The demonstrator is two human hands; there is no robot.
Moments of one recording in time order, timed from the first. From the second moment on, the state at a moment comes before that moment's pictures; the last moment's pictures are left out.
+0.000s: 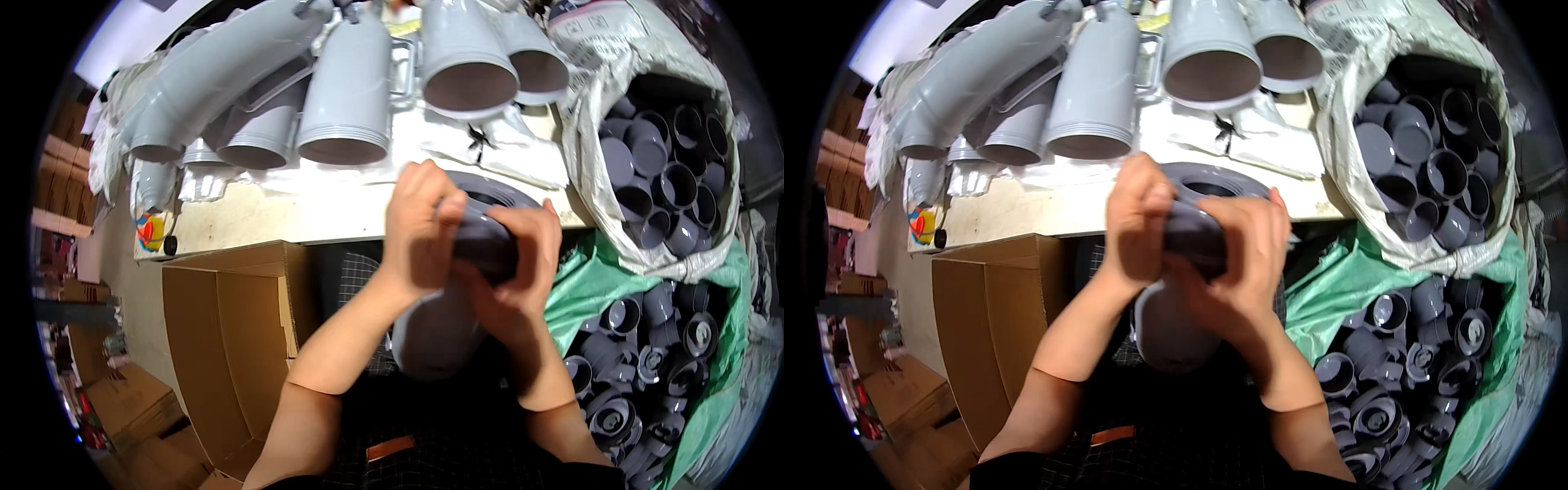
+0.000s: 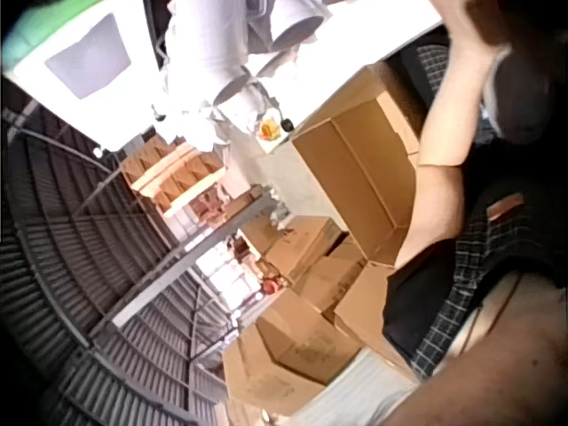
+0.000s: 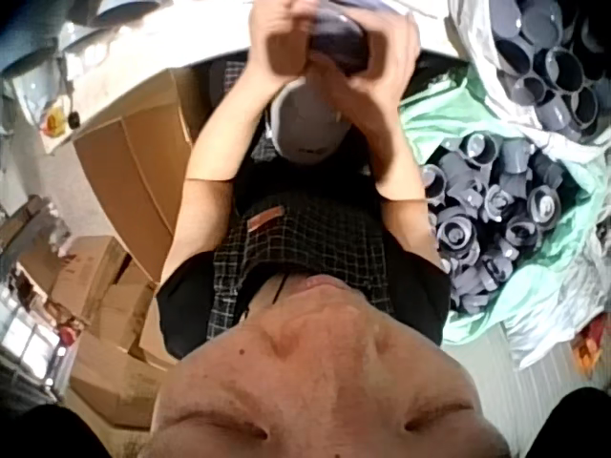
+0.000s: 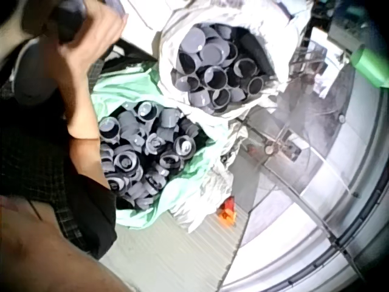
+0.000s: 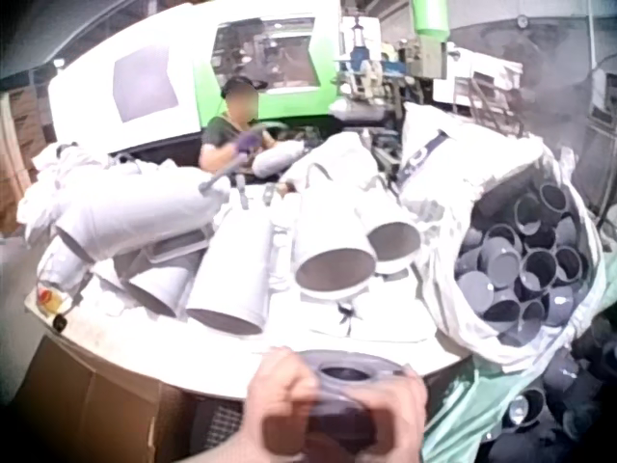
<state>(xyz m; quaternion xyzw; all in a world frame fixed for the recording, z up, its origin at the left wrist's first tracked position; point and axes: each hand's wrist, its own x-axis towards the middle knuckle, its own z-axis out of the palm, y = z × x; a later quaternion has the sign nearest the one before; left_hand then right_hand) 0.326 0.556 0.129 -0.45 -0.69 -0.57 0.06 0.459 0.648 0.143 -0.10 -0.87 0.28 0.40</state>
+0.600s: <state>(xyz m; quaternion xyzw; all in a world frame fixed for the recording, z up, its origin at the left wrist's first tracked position) 0.284 0.446 0.076 -0.15 -0.71 -0.64 -0.26 0.502 0.761 0.045 0.19 -0.14 0.92 0.32</state>
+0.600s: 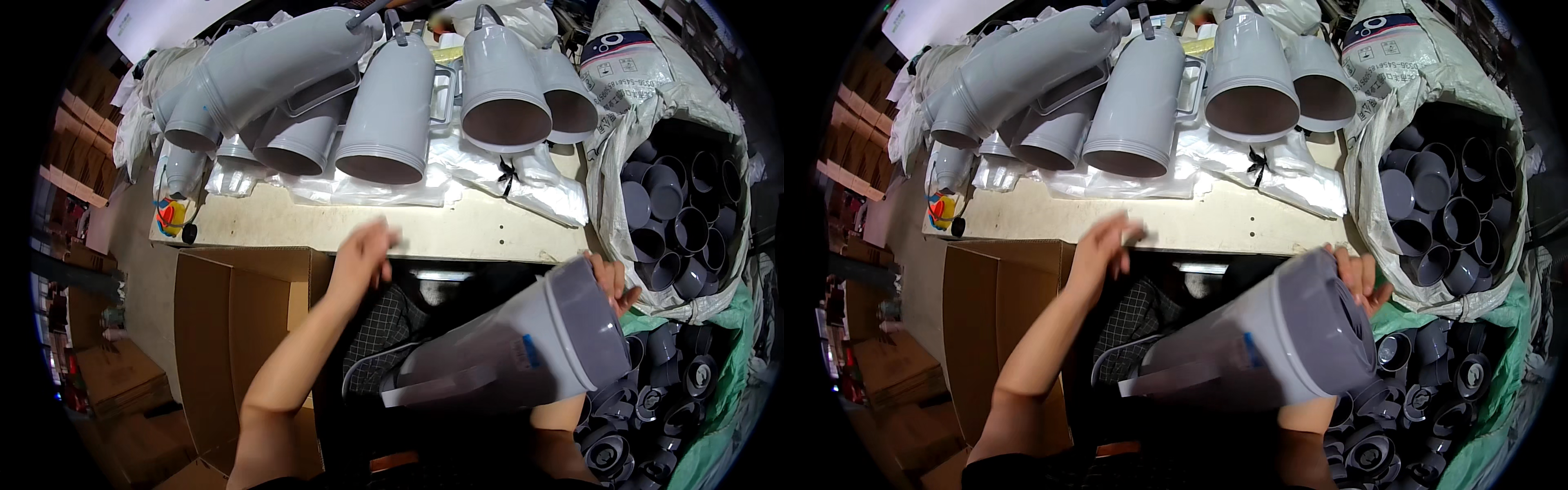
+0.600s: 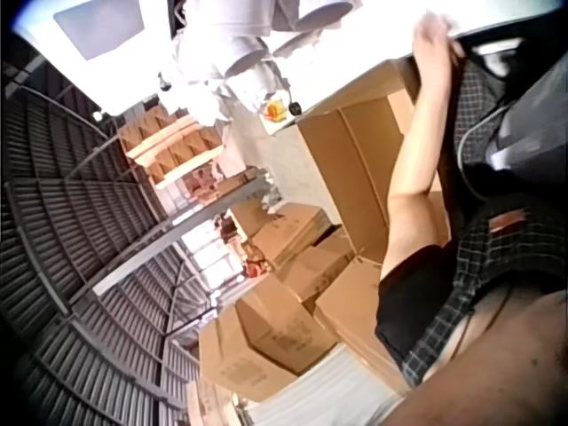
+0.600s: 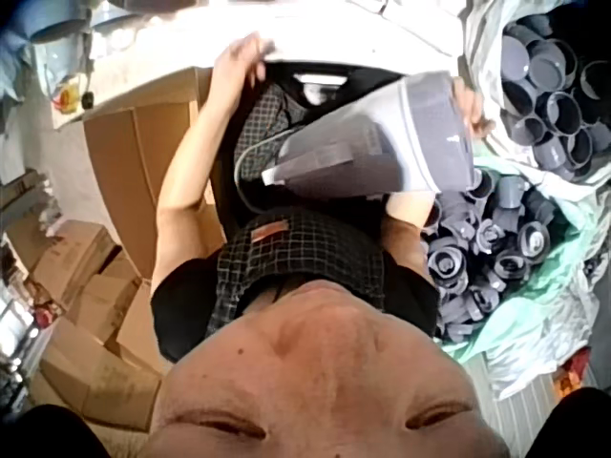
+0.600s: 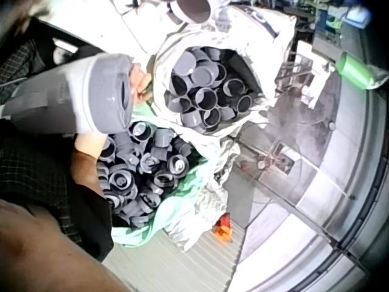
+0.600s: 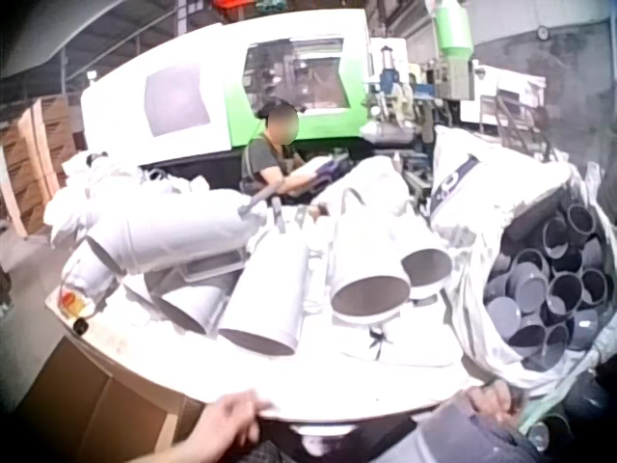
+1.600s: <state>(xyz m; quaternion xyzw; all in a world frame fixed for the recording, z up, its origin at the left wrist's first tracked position) 0.113 0.524 -0.032 -0.29 -0.80 -0.51 -0.07 0.392 0.714 0.011 0.01 -0.35 0.93 -0.10</state>
